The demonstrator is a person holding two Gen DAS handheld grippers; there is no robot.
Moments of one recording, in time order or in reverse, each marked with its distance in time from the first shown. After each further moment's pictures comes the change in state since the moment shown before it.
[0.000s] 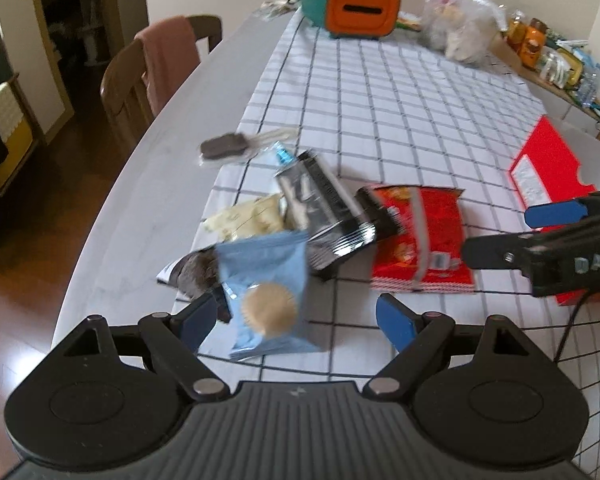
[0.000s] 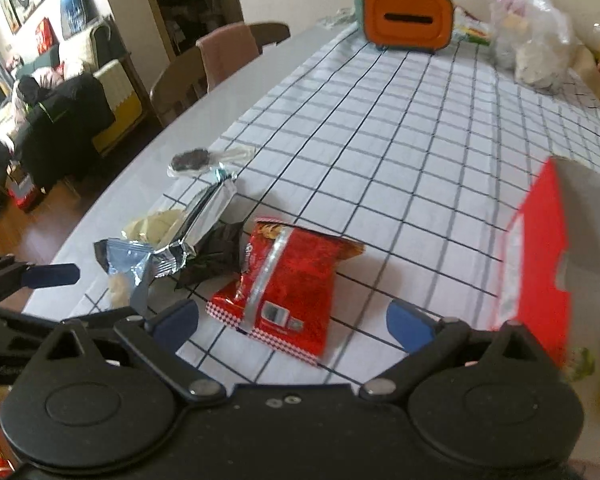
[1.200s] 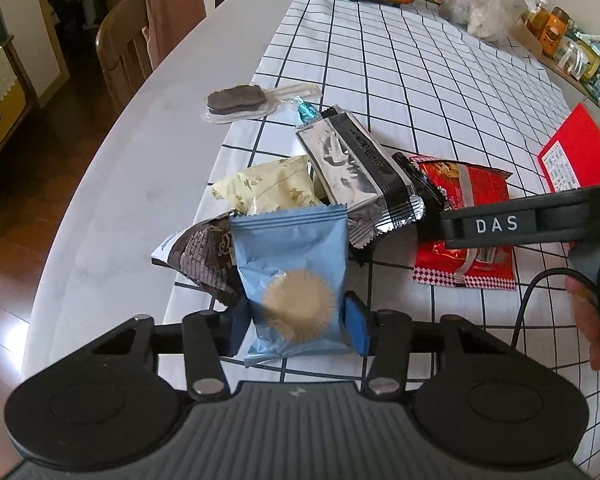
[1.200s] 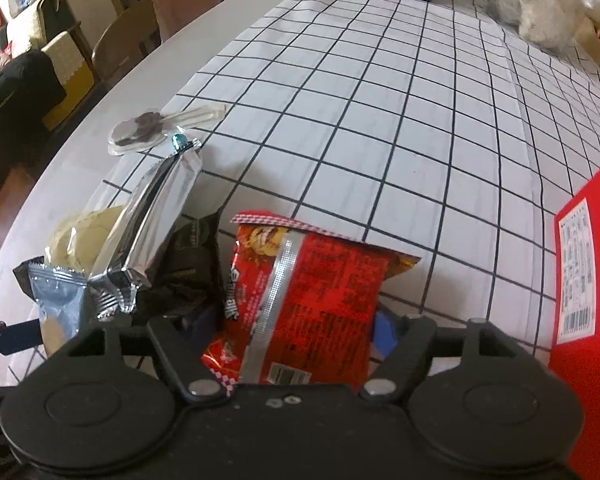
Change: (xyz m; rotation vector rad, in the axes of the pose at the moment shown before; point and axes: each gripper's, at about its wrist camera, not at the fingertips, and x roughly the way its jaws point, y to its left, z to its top) left arm 0.040 0.019 0.000 -0.042 0.098 -0.022; right arm 0.083 0.019 0.018 0.068 0.125 -0.107
